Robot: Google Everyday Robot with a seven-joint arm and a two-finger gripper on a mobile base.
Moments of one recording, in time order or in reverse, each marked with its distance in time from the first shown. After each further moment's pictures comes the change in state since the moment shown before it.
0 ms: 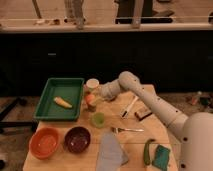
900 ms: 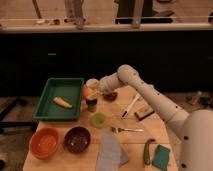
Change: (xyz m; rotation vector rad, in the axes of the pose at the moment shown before) arm -0.043 -0.011 -0.016 0.021 -0.028 -0.053
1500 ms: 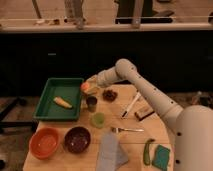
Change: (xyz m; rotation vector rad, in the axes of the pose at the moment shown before) arm -0.025 -0.026 0.000 0.014 -0.016 -0.021
